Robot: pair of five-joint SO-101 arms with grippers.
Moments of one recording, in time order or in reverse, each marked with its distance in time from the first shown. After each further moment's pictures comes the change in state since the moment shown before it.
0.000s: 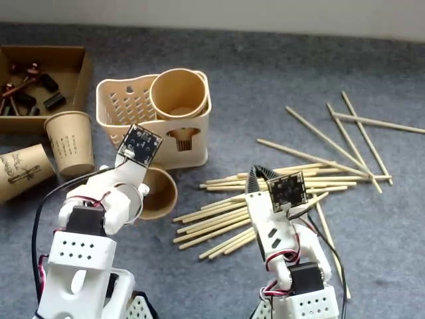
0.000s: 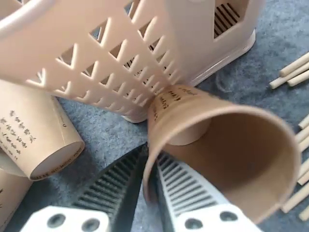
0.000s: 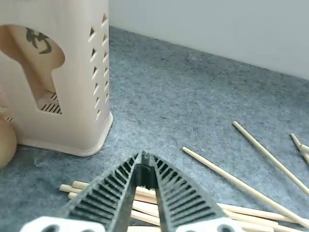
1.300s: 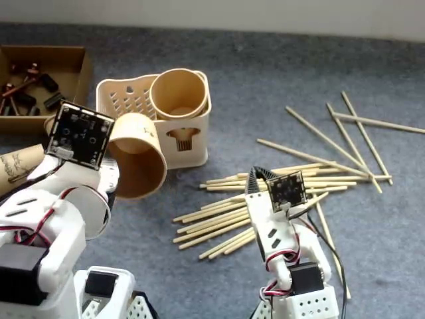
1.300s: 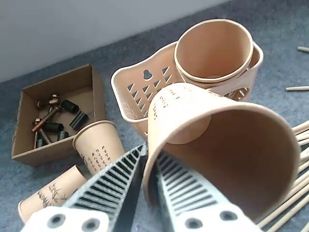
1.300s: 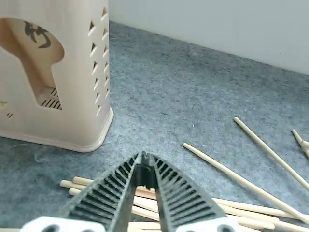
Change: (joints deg) left arm 1.4 -0.1 -50.4 30.8 7.4; right arm 0.0 0.0 0.0 1.1 0.0
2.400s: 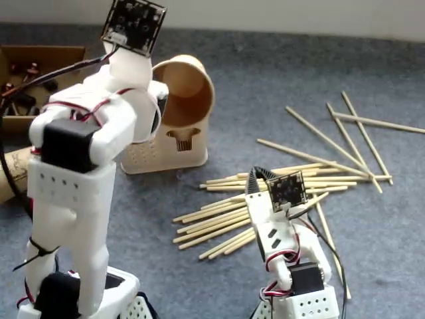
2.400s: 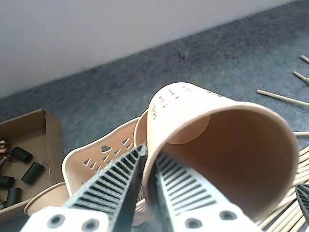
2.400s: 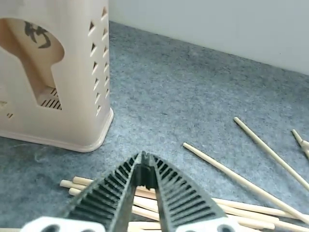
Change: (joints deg) left arm 9.1 39.4 -29.1 -7.3 7.2; right arm 0.0 0.0 0.0 0.0 0.0
